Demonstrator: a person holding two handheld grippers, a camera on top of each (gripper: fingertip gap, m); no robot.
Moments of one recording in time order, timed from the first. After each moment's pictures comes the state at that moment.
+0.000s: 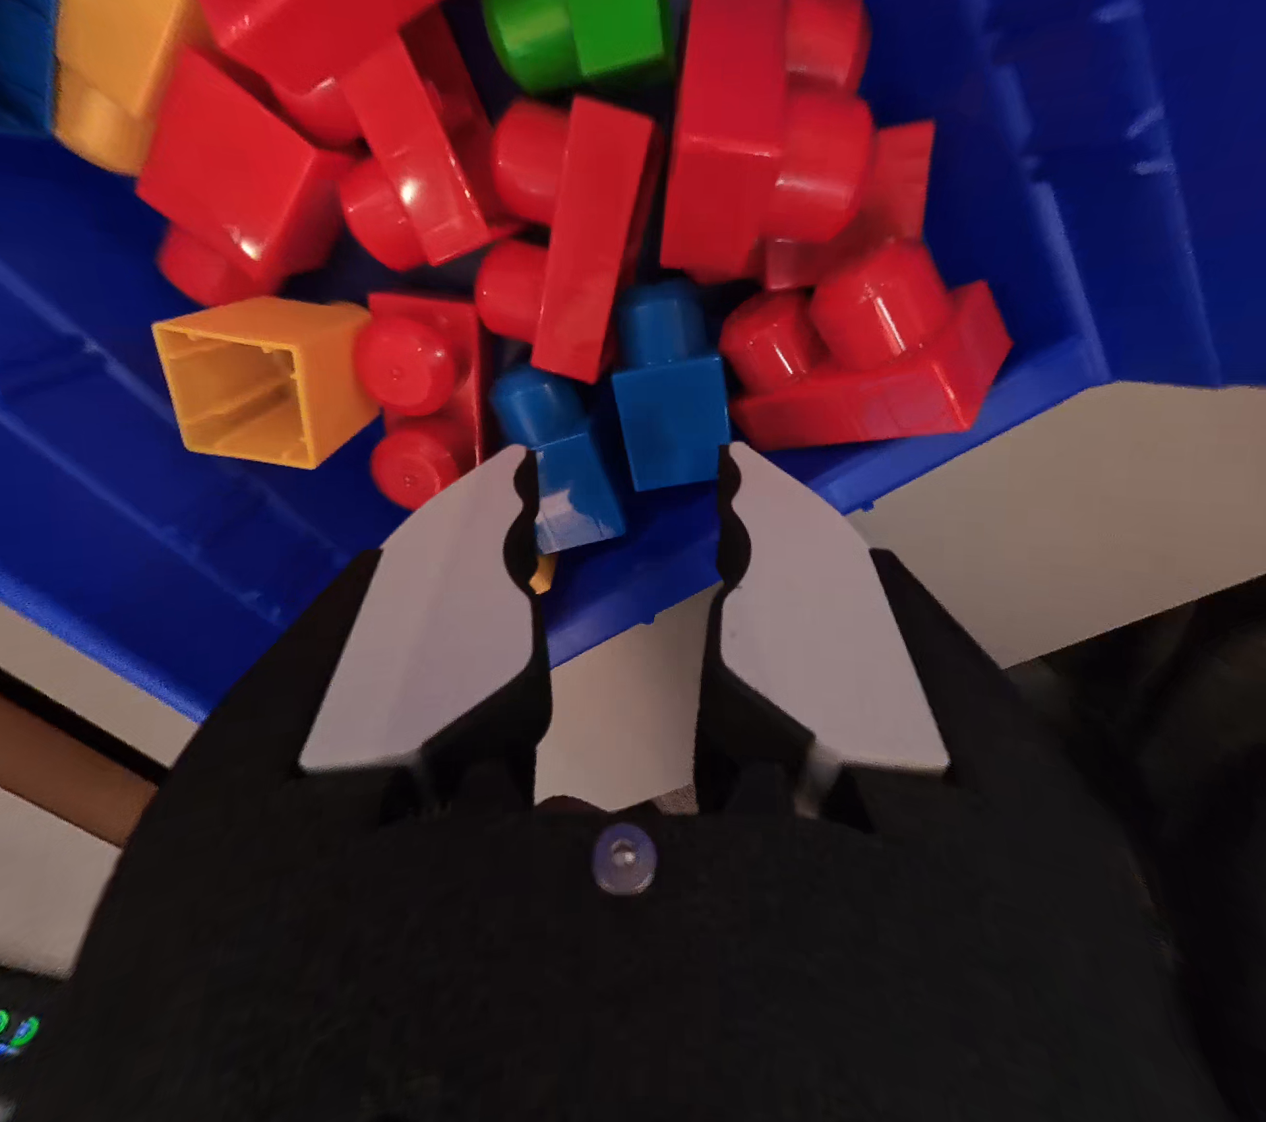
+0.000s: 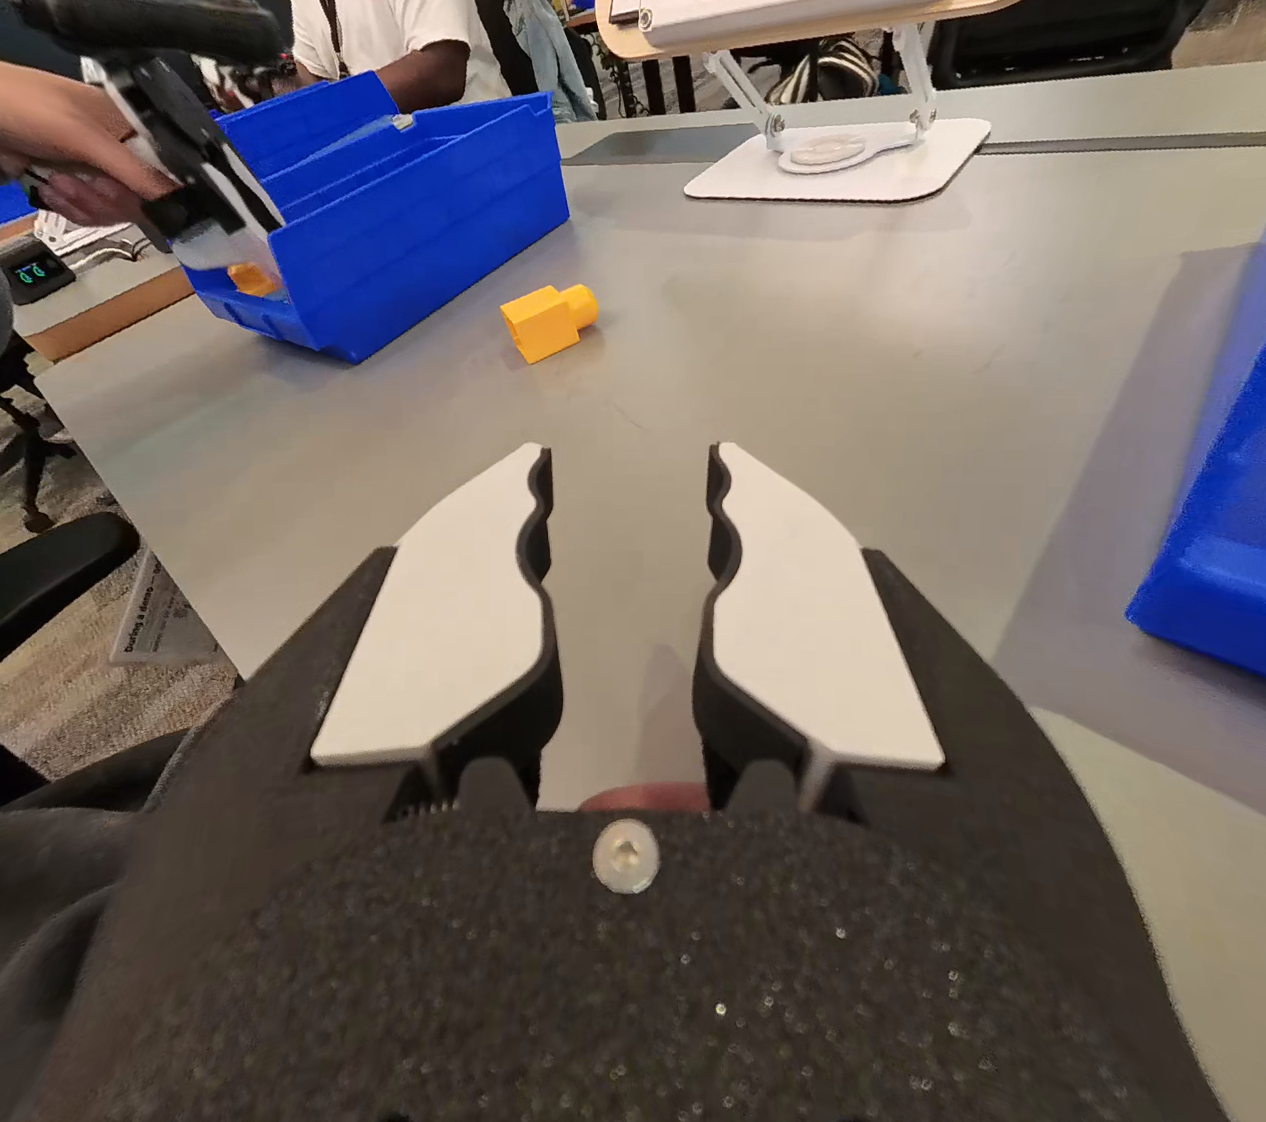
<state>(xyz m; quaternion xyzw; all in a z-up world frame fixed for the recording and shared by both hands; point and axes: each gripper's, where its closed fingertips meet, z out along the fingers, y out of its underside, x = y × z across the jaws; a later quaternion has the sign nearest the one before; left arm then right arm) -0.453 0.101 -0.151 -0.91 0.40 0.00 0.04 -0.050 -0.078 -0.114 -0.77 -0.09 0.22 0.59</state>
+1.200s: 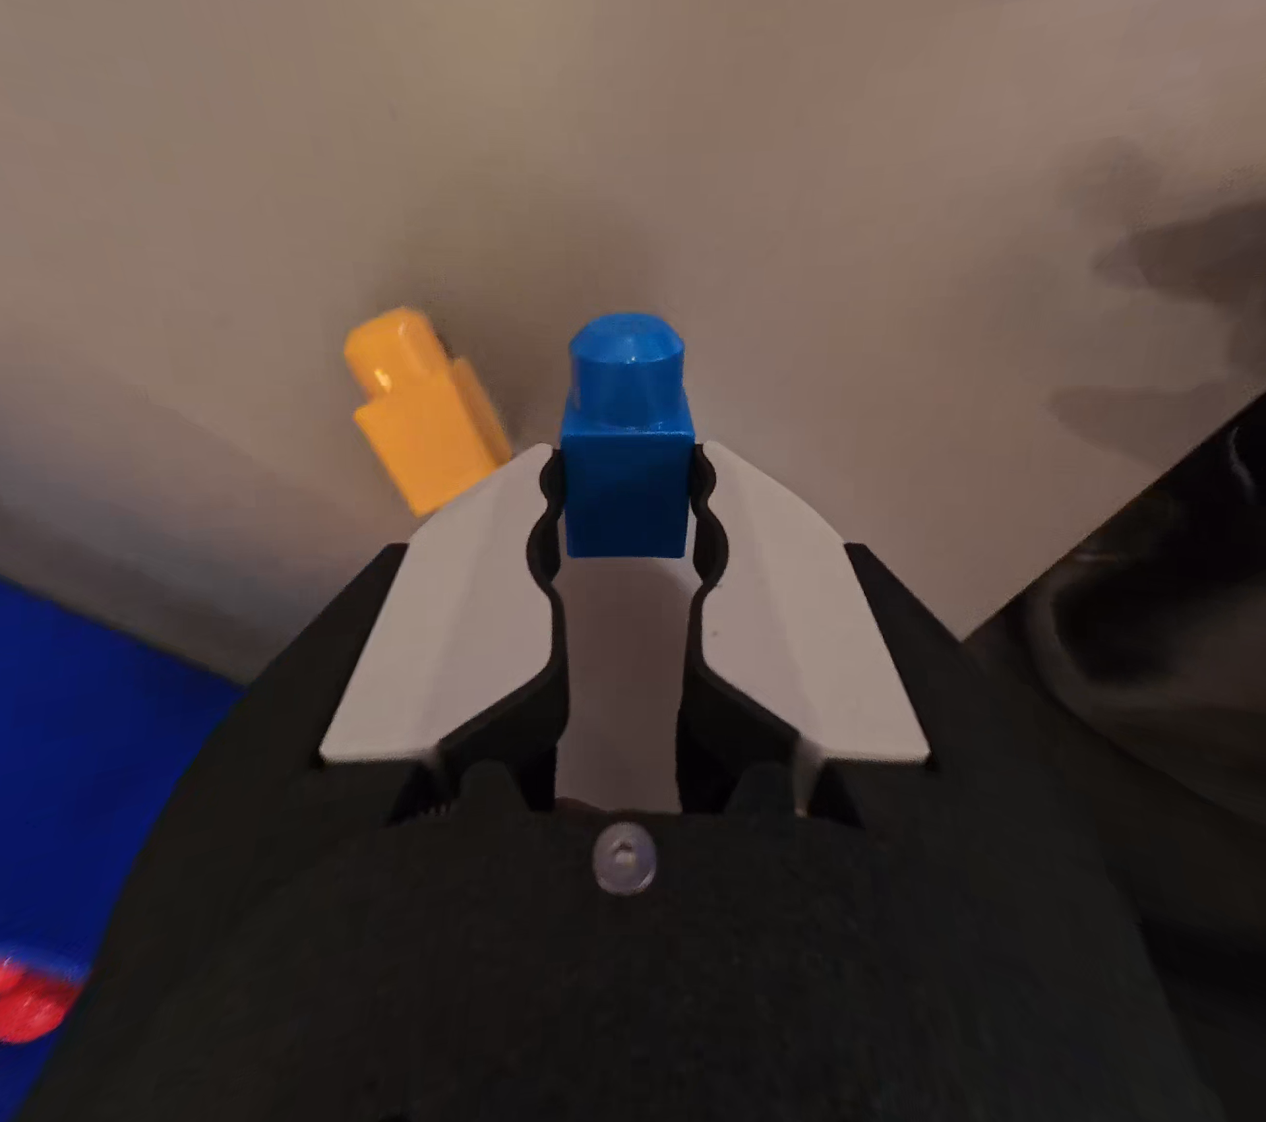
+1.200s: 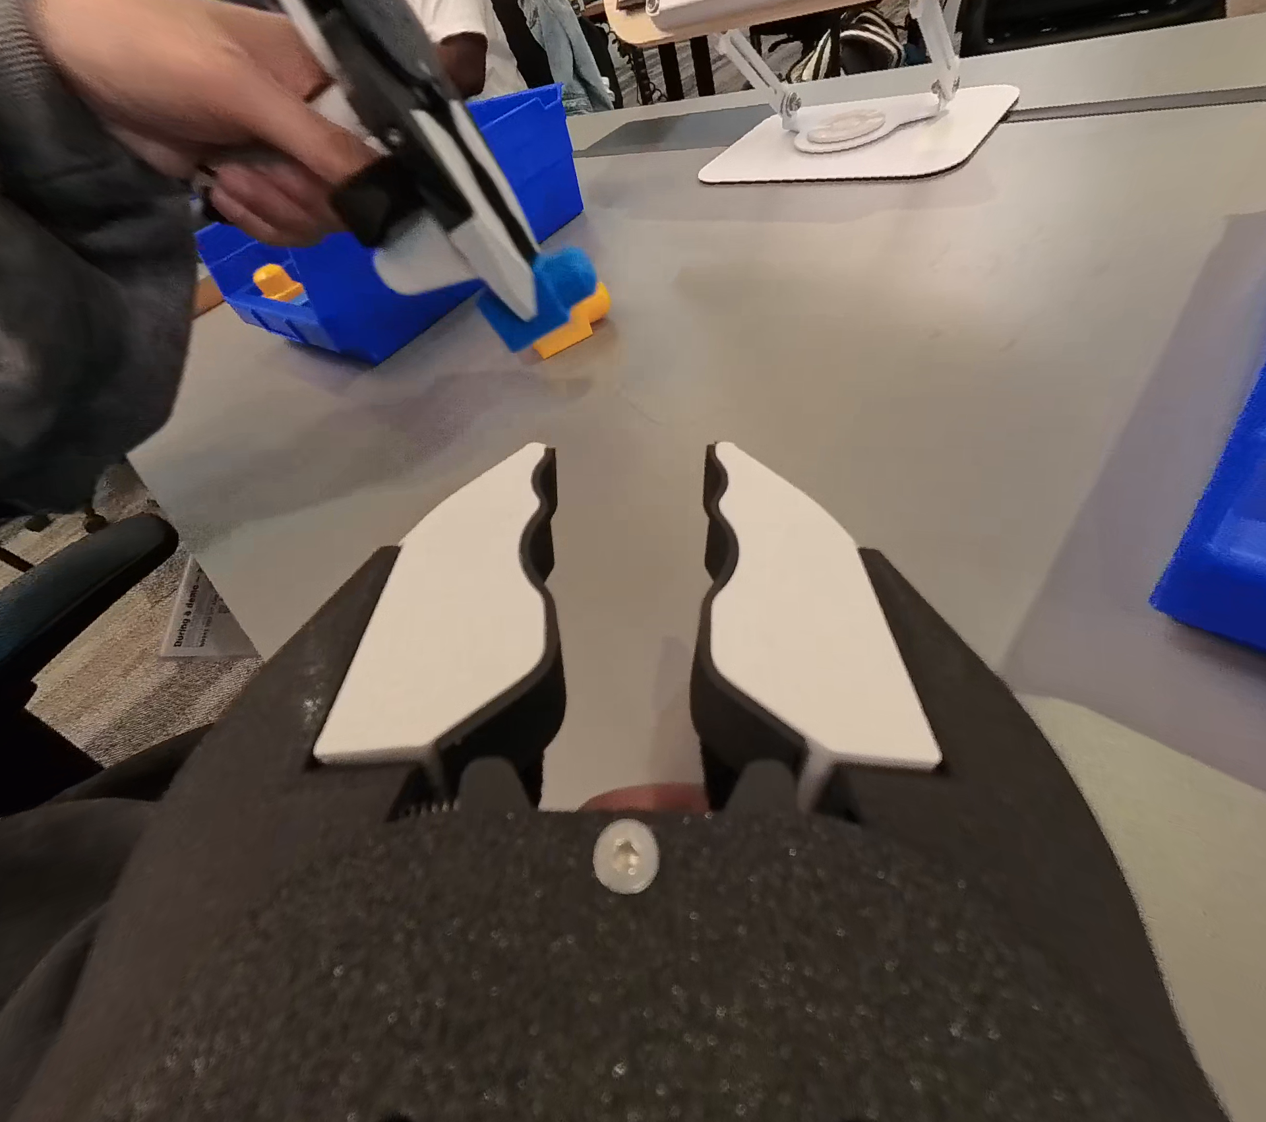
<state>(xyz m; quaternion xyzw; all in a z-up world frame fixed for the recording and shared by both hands) -0.170 0.038 -0.144 -0.86 0.50 -0.10 0.06 -0.050 -0.080 -0.117 -0.77 -0.08 0.24 0.58</state>
